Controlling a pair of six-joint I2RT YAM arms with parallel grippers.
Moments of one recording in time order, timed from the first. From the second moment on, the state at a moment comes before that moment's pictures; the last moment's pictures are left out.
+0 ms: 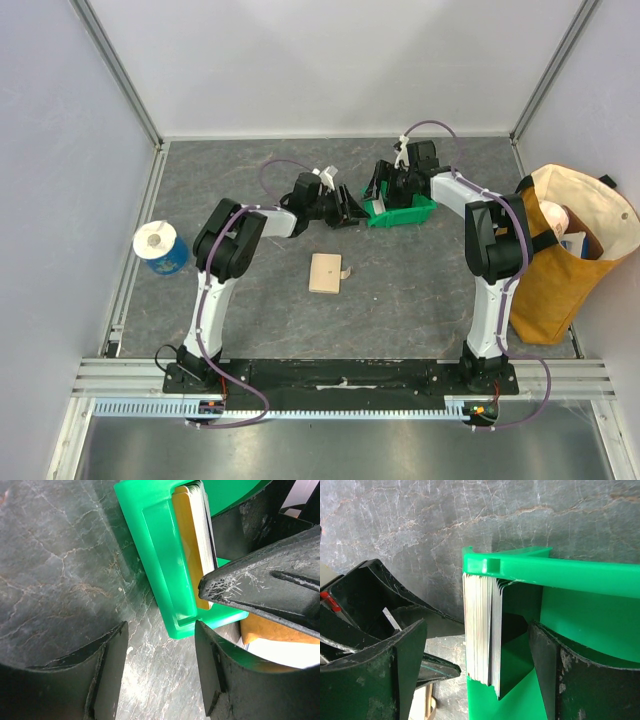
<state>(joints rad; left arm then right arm) -0.52 2.27 1.37 0.43 0.58 -0.86 0.21 2.07 1.50 -0.29 -0.43 0.39</state>
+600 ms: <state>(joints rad) -0.51 2.26 1.35 0.42 0.57 -0.86 0.21 2.04 1.48 -0.28 -0.49 0.39</state>
